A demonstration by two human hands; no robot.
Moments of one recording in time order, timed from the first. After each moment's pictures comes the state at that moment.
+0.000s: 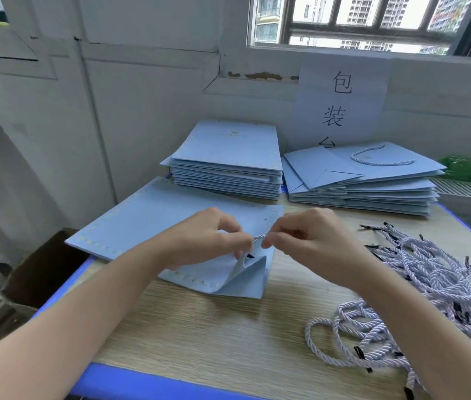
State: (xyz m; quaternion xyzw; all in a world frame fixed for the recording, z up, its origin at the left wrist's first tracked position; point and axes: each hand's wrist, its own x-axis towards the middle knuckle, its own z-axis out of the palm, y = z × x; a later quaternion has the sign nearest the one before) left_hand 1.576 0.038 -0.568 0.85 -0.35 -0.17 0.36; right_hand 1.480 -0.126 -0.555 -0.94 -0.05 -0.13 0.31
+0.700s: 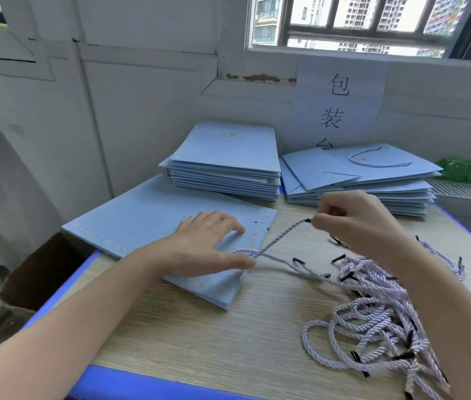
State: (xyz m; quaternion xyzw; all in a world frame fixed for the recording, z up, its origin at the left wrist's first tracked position) left_hand 1.577 0.043 -0.573 0.89 -0.41 -0.11 0.14; right_hand 1.474 -0.164 -0.537 -0.94 0.08 -0.17 0.29
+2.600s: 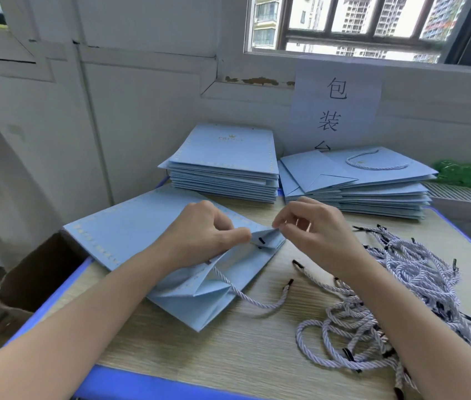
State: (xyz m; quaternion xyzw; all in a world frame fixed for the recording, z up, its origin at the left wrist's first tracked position) left_hand 1.570 0.036 -0.566 0.86 -0.34 -0.04 0.39; right_hand 1.494 -0.147 -0.567 -0.93 -0.01 -0.23 0.30
